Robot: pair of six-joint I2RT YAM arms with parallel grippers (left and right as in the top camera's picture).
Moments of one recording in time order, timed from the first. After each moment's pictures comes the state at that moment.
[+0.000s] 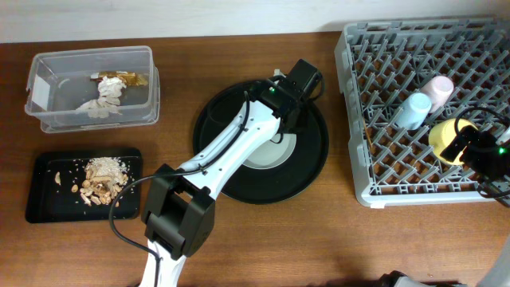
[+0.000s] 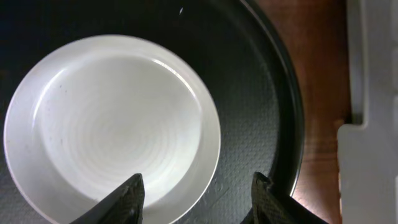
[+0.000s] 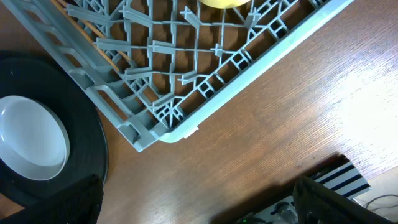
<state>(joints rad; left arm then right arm) -0.69 2.15 1.96 -1.00 -0.10 -0.57 -0.57 1.40 1.63 -1.57 -0.16 0.19</state>
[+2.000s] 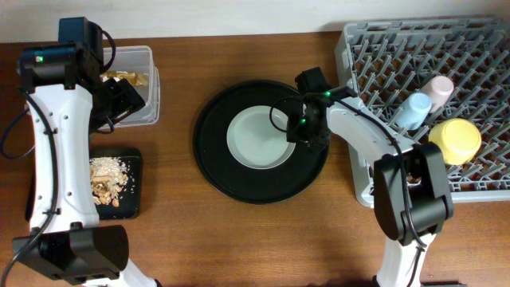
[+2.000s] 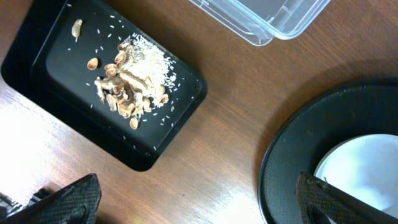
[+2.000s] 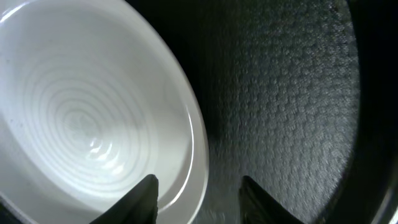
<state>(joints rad) 0.08 1.83 2.06 -1.61 -0.15 -0.56 0.32 2.04 1.48 -0.79 -0.18 0.48</state>
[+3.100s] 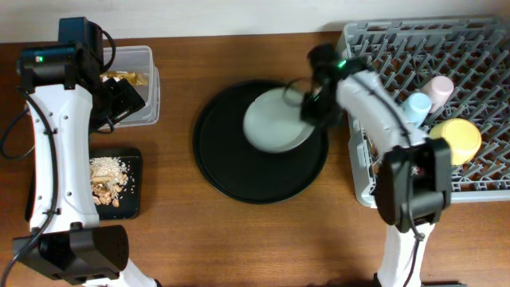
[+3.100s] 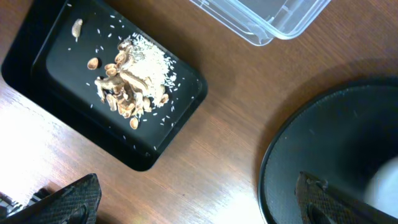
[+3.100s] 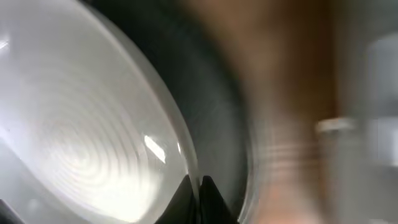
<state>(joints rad) 0.08 1.83 2.06 -1.61 -0.15 -0.56 0.22 2.11 1.85 -1.17 -0.05 0.51</state>
